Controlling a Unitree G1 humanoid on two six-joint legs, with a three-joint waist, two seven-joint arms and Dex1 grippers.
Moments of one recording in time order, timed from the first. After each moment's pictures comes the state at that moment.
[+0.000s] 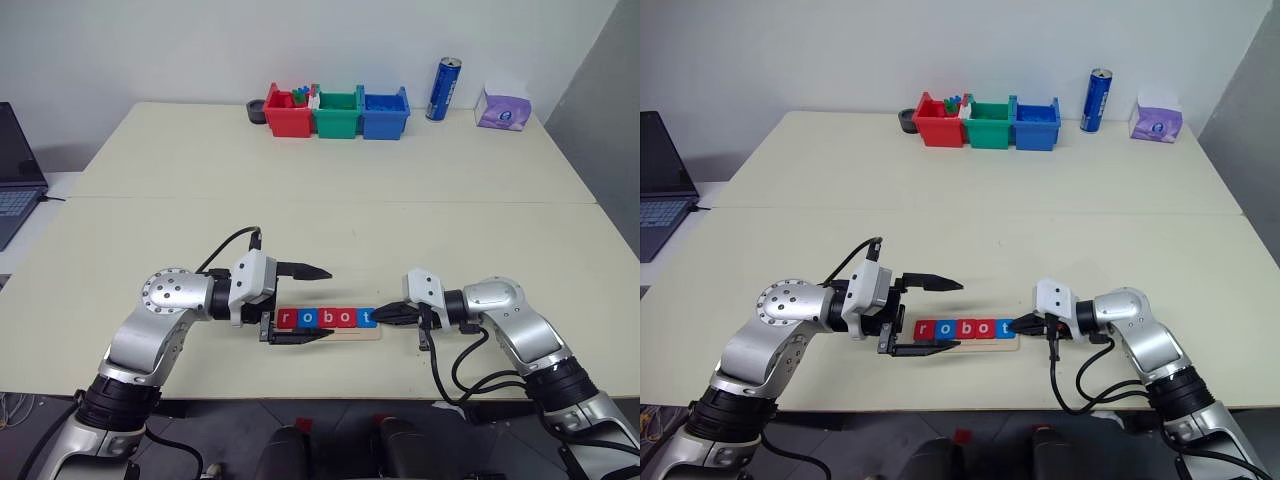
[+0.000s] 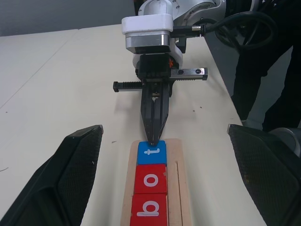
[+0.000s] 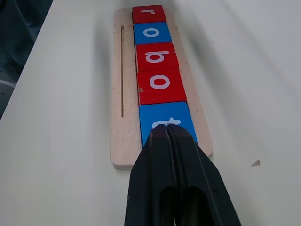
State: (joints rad) left arm -0.32 0.67 -0.10 -0.19 -0.44 0.17 -1.27; right arm -0.41 -0.54 0.30 0.05 0.14 0.19 1.20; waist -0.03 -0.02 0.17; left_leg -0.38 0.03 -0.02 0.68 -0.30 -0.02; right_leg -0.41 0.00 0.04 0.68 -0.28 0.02
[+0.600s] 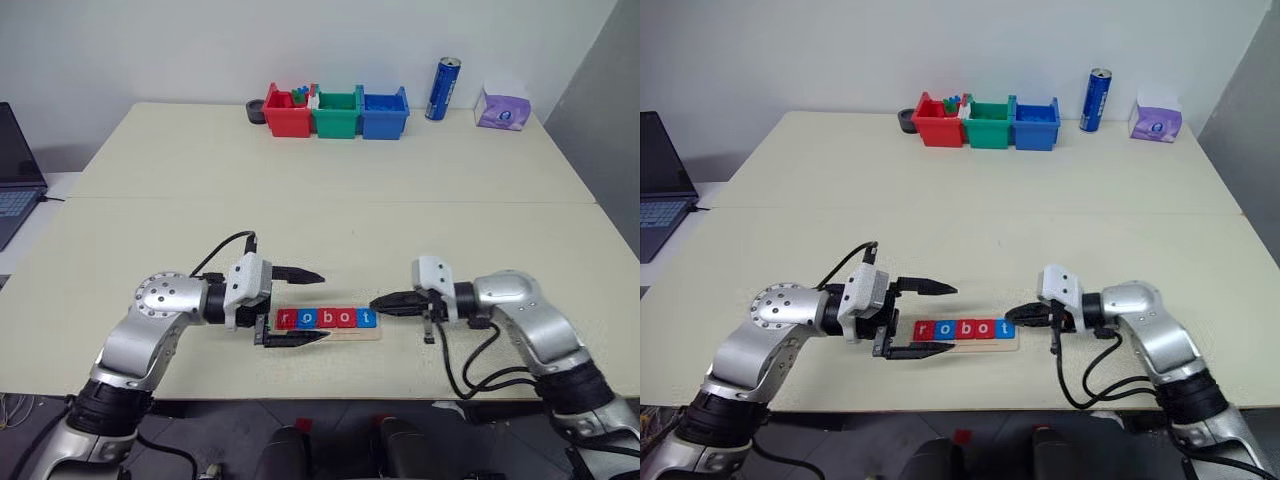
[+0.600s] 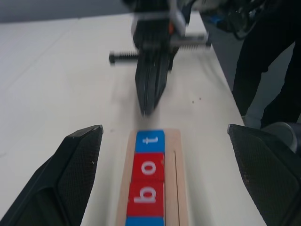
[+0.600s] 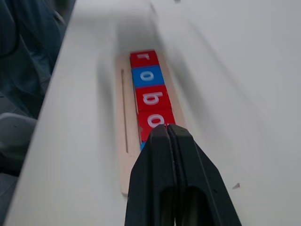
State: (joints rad) left arm -0.25 0.74 -0.07 -0.20 -0.44 0.20 -1.25; right arm -0.36 -0.62 0.19 -0.25 0.30 0.43 1.17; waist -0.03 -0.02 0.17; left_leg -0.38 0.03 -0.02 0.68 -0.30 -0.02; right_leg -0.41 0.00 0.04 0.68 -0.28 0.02
